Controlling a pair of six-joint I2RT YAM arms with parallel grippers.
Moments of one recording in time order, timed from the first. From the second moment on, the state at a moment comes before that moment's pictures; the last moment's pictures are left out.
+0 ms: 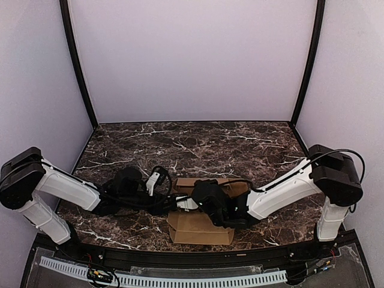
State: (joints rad) left arm -0.87 1.51 0.46 0.47 0.30 -0.48; right arm 1.30 1.86 0.93 0.39 0.87 -1.09
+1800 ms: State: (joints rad) left arm -1.08 1.75 0.44 0.87 -0.18 -0.37; right arm 1.40 1.88 0.86 0.44 1.05 -0.95
